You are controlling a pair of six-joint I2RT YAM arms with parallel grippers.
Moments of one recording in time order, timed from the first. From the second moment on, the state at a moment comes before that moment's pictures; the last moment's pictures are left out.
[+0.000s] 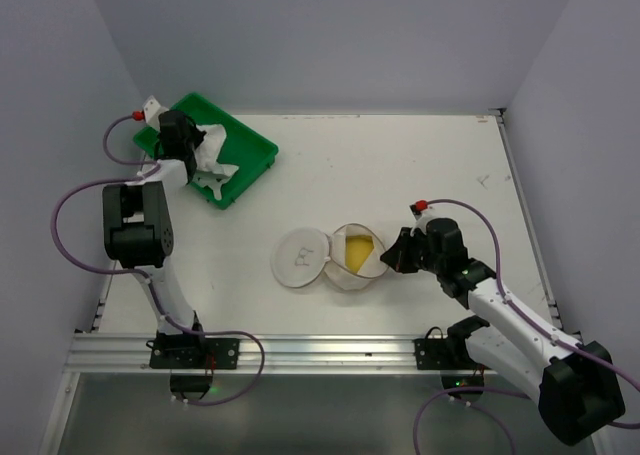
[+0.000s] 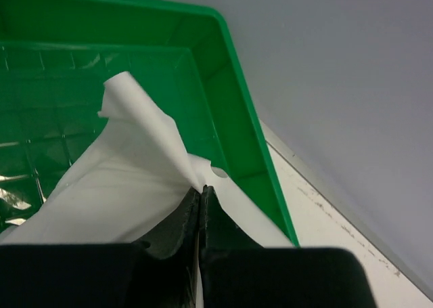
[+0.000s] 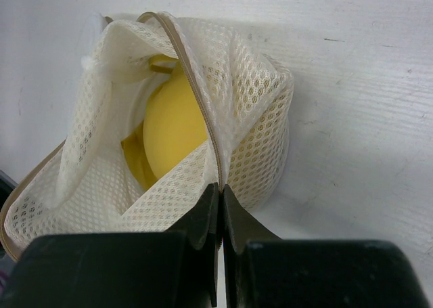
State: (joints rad) left arm 0.09 1.95 1.36 0.25 -0.22 -0.69; right arm 0.42 0.89 0.39 -0.14 -0.25 0.50
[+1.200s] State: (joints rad) left arm 0.13 2.22 1.78 0.30 -0.19 -0.59; right arm 0.42 0.92 0.44 -0.19 -0.26 0.49
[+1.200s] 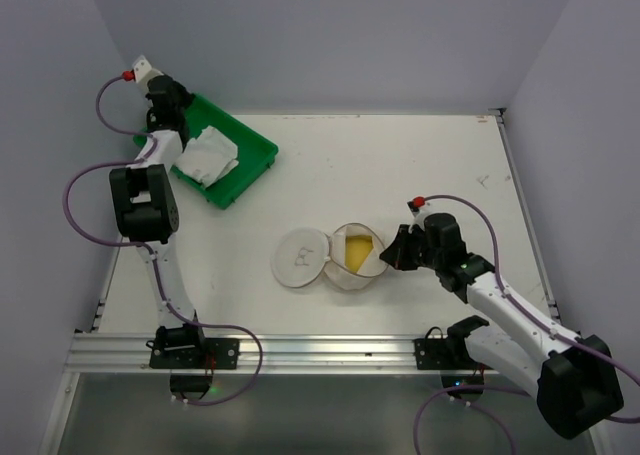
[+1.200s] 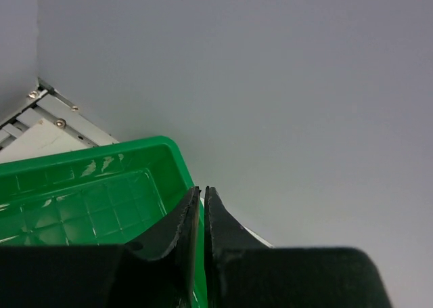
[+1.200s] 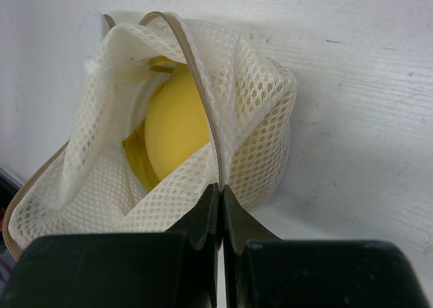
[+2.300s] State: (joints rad) left arm -0.93 1.54 1.35 -0.44 -0.05 -0.46; right arm 0.42 0.79 0.45 -0.20 -0.24 0.49
